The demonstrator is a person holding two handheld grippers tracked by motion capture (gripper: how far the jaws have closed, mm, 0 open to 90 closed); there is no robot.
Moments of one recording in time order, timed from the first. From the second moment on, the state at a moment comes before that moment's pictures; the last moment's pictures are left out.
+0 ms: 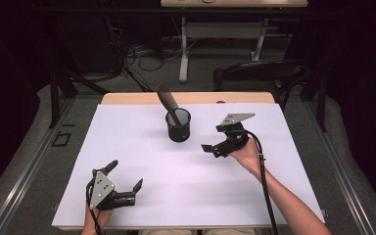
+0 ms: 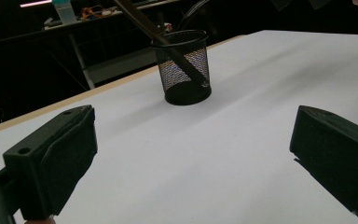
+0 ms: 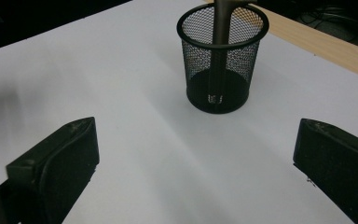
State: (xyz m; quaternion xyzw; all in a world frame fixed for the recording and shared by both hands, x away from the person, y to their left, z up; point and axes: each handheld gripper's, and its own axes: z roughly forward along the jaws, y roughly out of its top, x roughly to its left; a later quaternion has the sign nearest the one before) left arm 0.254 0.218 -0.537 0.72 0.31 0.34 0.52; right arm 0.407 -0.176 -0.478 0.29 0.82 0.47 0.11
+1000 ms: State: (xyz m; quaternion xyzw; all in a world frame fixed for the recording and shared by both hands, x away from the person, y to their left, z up) left arm 0.253 0.217 -0.538 0.72 0.32 0.34 0.52; right arm 0.343 -0.226 -0.495 0.30 0.83 0.45 0.13
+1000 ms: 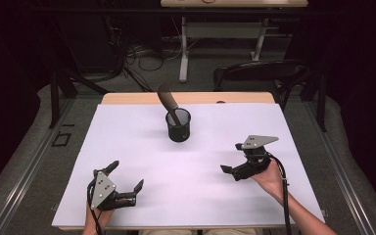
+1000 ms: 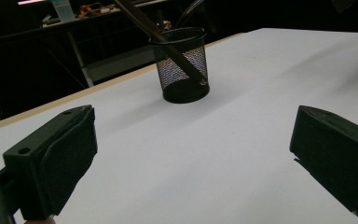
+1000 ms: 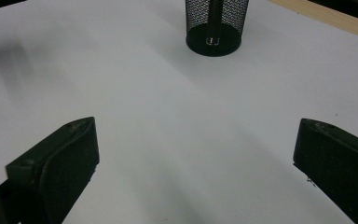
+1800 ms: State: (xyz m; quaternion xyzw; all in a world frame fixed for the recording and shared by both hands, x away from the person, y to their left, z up) left arm 0.253 0.216 -0.539 0.72 0.32 0.34 0.52; right arm 0.306 -0.254 -0.509 0.32 0.82 0.46 0.15
